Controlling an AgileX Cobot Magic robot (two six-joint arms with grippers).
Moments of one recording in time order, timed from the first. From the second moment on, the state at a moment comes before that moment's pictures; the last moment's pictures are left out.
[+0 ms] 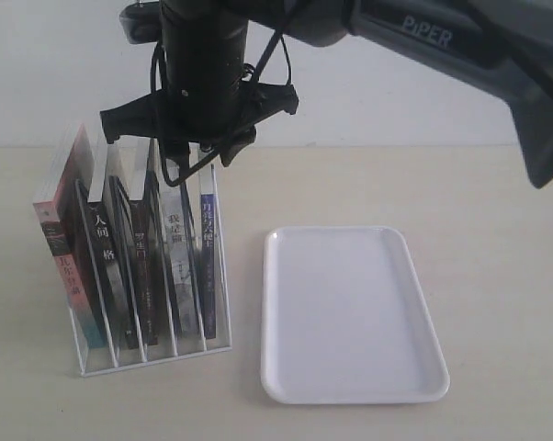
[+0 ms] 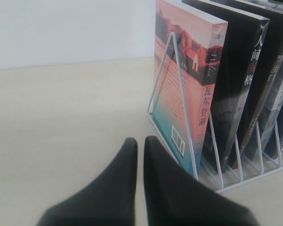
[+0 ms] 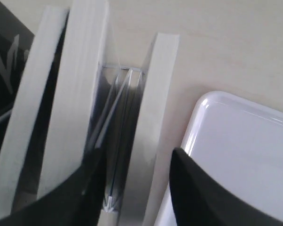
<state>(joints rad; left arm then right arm) -0.10 0.00 0.00 -0.05 0.31 0.08 0.86 2.16 -2.17 -0.20 1.23 0.50</state>
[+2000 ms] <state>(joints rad) -0.10 0.00 0.00 -0.05 0.31 0.08 0.86 1.50 -1.39 -0.51 0.96 -0.14</state>
